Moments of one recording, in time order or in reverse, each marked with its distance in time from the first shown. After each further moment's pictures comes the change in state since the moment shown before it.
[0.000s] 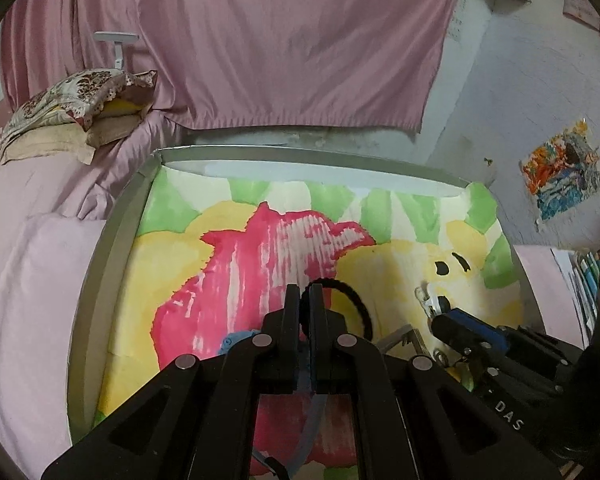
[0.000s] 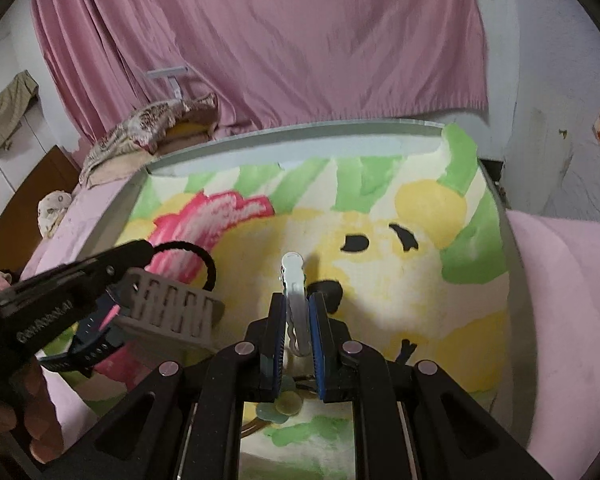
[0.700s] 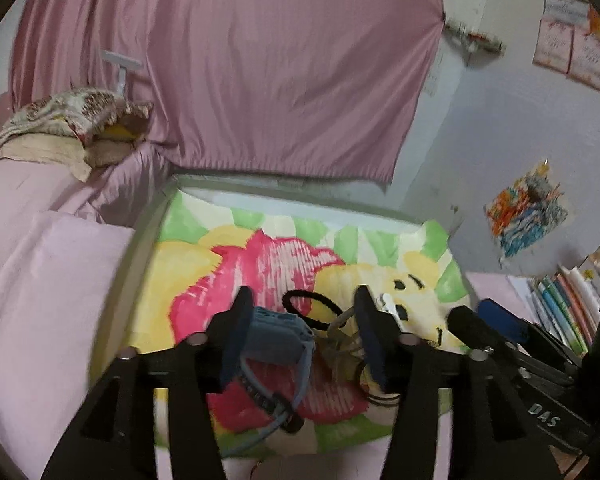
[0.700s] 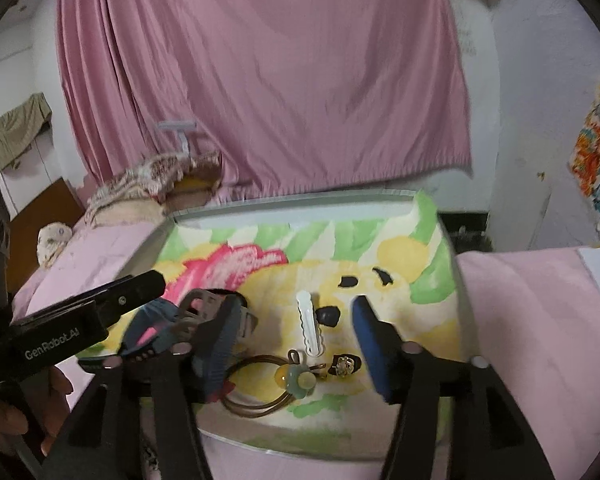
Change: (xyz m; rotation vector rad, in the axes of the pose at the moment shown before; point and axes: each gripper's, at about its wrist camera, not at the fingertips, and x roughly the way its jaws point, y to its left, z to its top) left arm -0.075 0.019 -0.028 -0.062 -0.230 -0.116; right arm -0.076 0.018 -0.024 -0.024 -0.287 -0.035
